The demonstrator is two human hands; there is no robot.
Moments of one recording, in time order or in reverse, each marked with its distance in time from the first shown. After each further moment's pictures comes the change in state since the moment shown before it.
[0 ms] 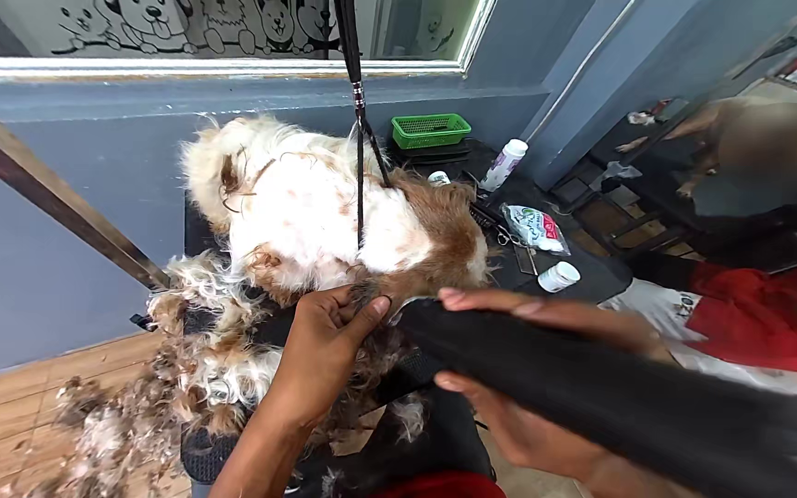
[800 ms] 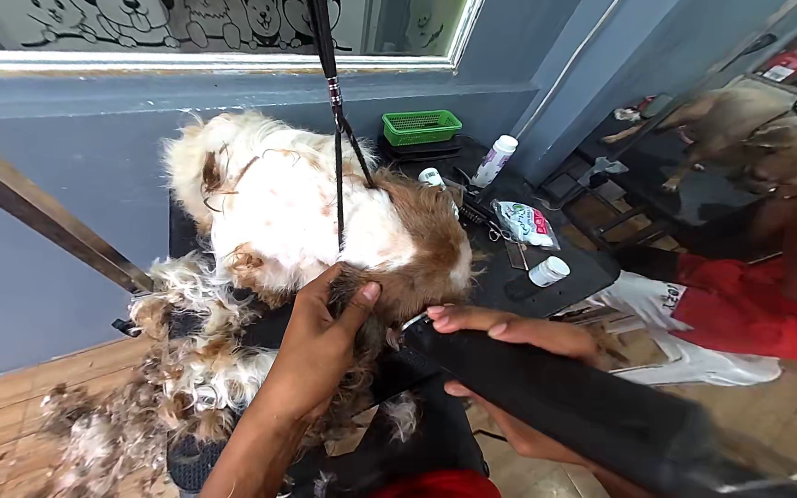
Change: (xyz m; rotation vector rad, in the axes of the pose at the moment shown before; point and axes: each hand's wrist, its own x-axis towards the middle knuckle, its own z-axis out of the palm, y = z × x) left_hand 0.008 -0.001 0.007 -0.097 -0.055 0.030; right_hand -0.028 0.025 -0.028 0.171 -0.157 0.046
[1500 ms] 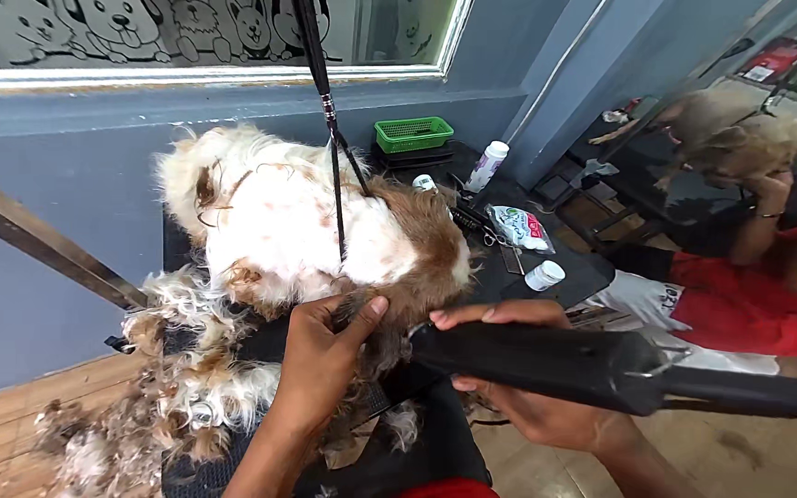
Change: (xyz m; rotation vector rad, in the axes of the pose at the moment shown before) left_hand 0.006 -0.011 0.005 0.161 0.121 0.021; right_hand 0.008 -0.002 -0.018 -0.082 -0.067 0.162
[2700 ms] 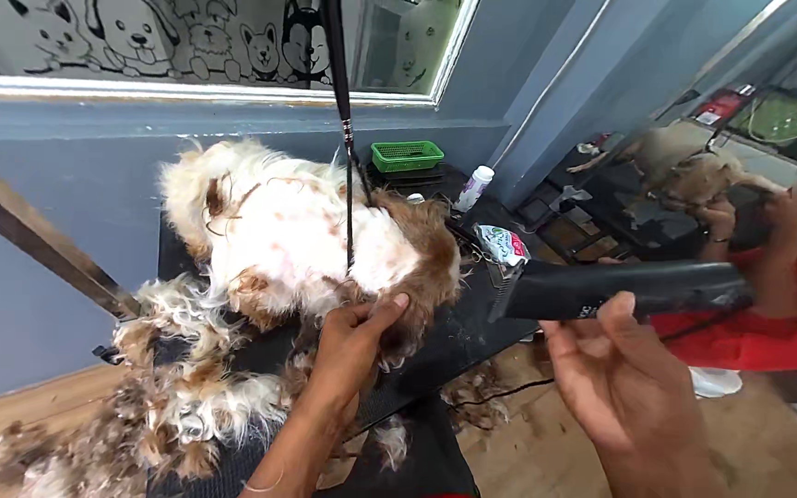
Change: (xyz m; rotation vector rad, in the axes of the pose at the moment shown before) left_hand 0.016 -0.006 0.025 -0.180 -0.073 -0.286; right_hand 0.008 -0.041 -0.023 0.595 0.838 0.306
